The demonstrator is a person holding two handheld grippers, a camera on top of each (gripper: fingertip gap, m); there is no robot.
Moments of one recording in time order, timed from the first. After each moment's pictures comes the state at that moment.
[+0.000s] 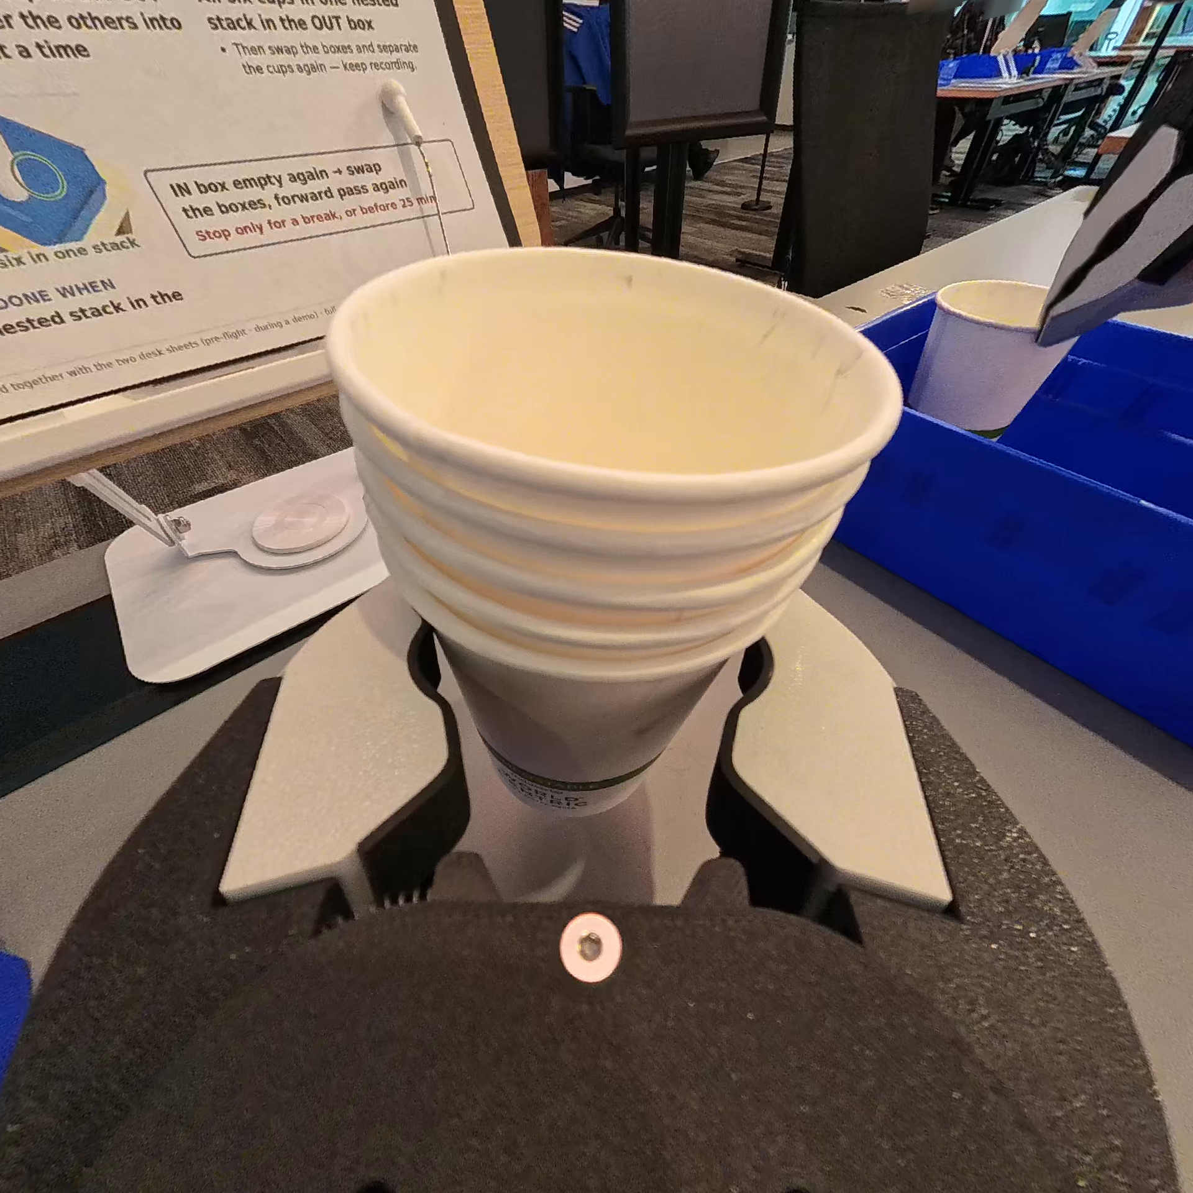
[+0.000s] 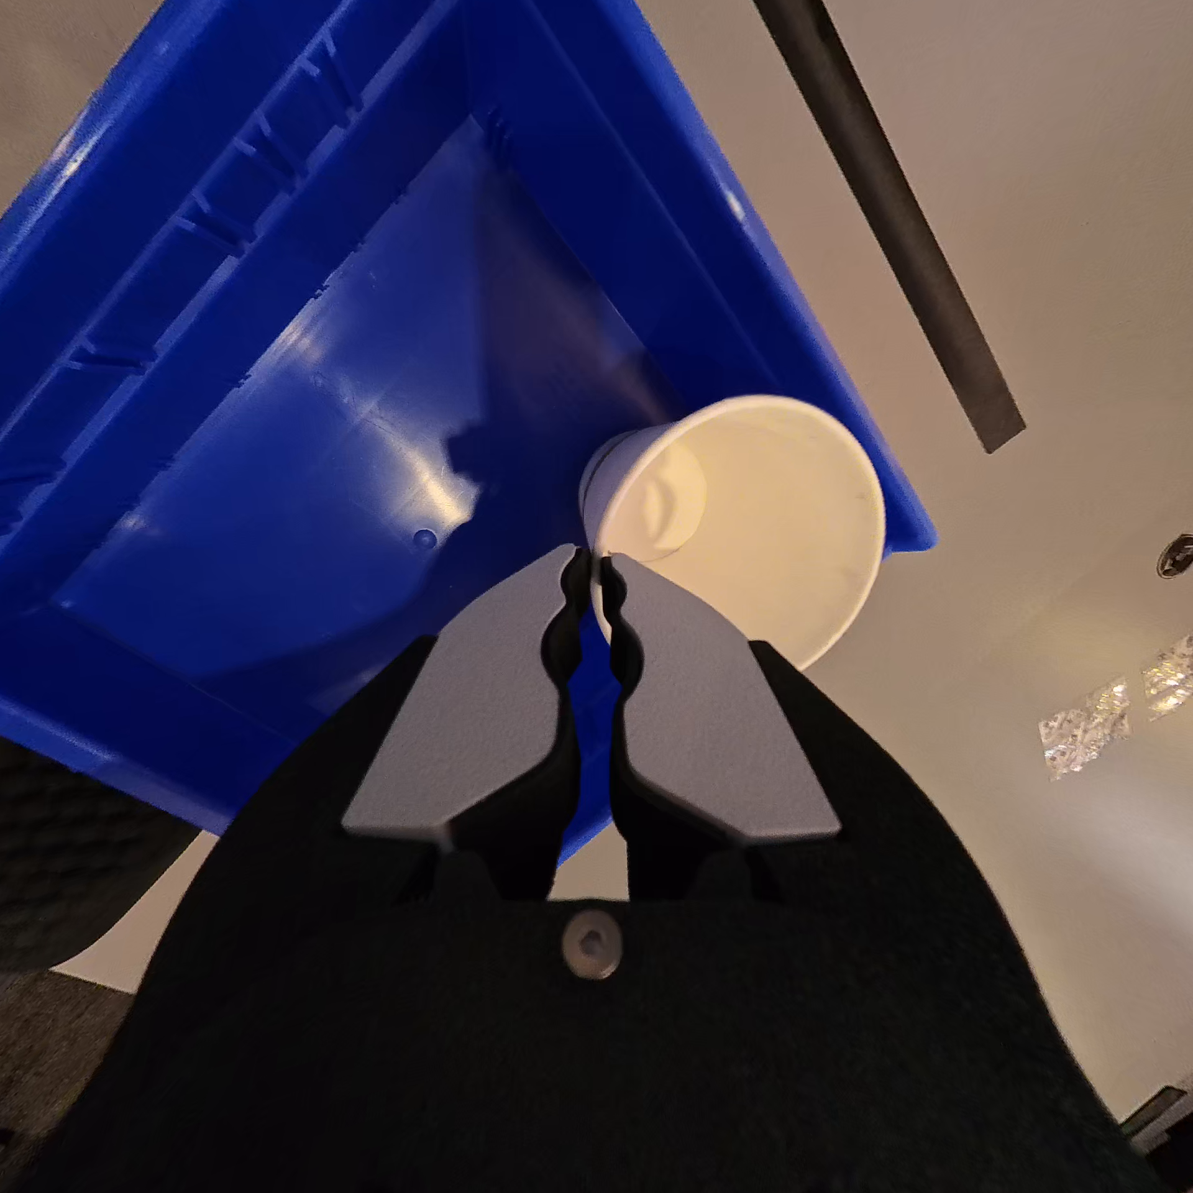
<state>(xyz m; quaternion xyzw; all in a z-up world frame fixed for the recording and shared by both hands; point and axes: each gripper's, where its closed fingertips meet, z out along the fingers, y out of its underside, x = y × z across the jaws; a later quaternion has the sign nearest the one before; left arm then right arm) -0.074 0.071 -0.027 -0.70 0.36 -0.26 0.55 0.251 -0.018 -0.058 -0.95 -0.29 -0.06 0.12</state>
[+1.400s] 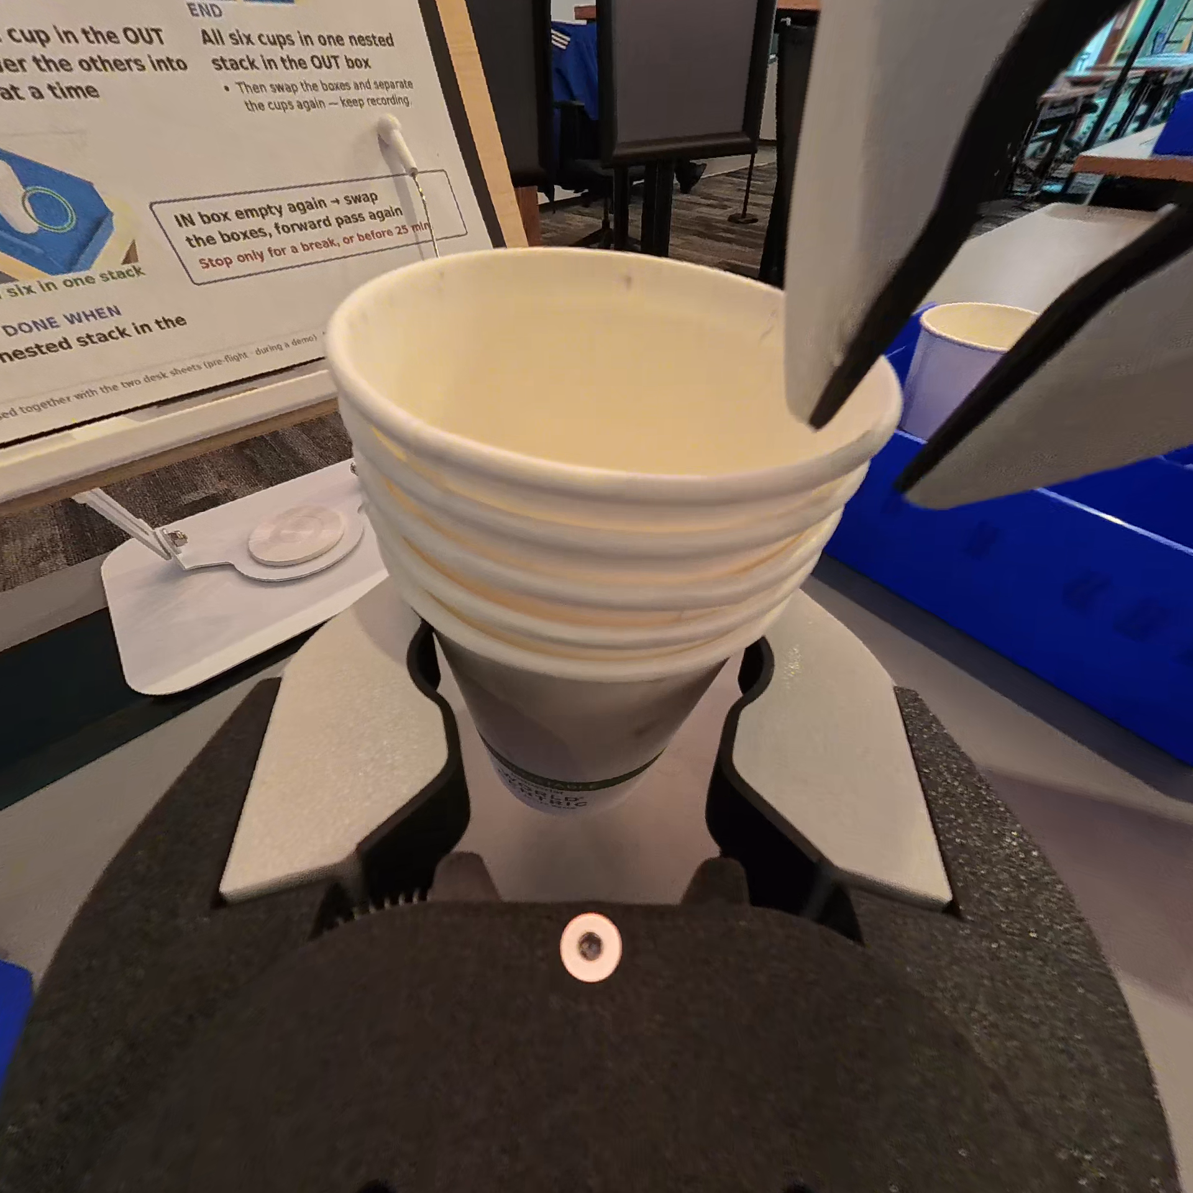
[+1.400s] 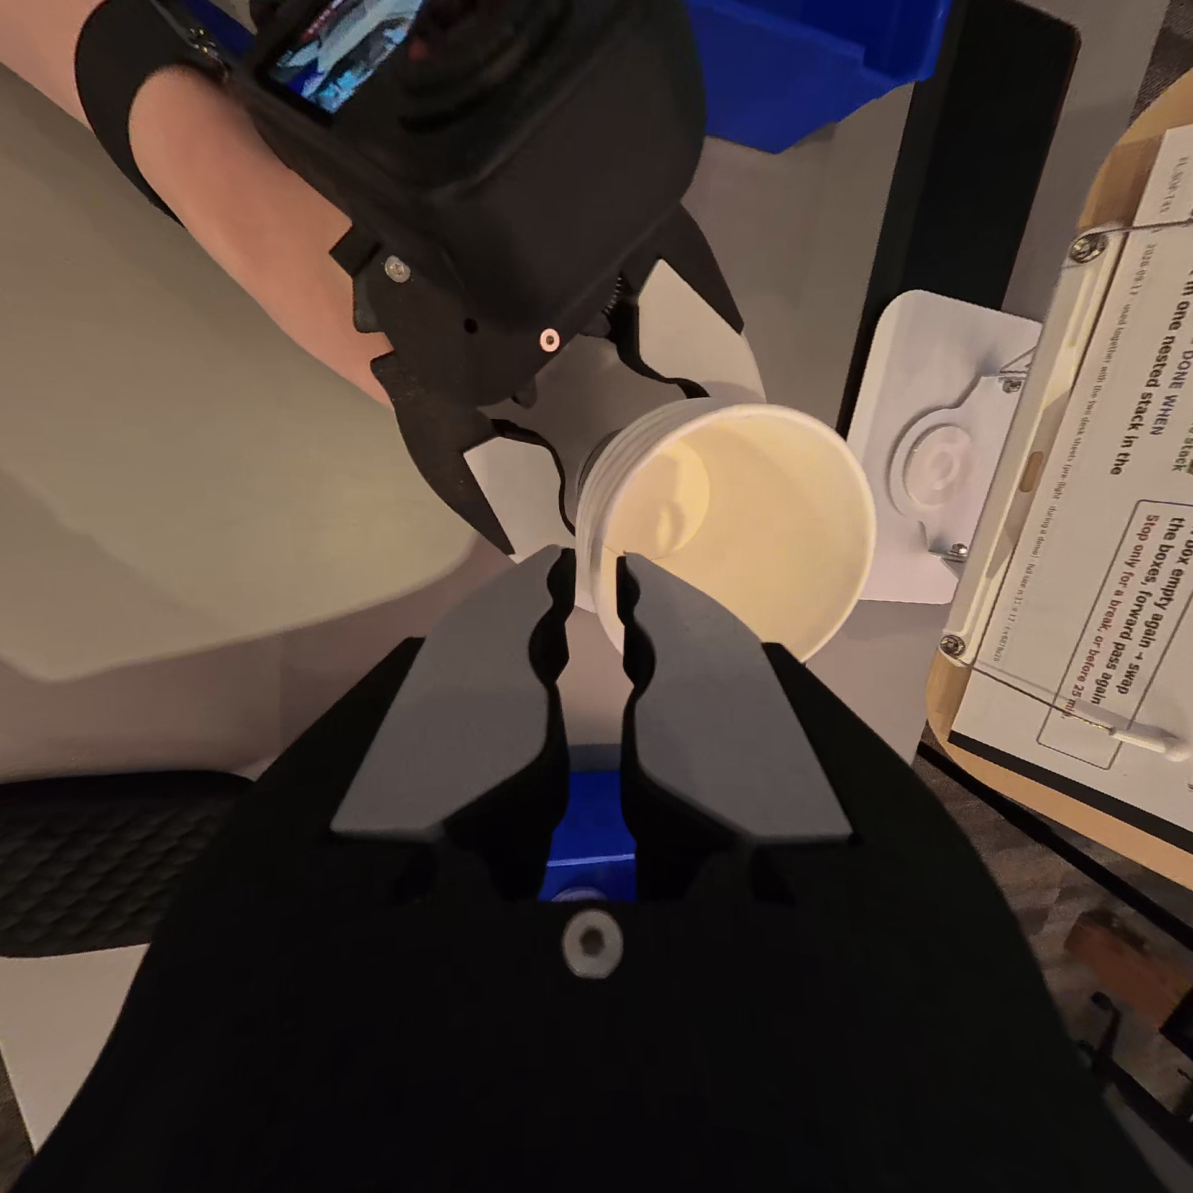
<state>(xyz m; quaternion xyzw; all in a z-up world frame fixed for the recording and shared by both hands) -0.073 0.067 -0.019 -0.70 0.36 -0.27 0.55 -0.094 0.011 0.041 -0.72 -0.67 -0.01 0.18</state>
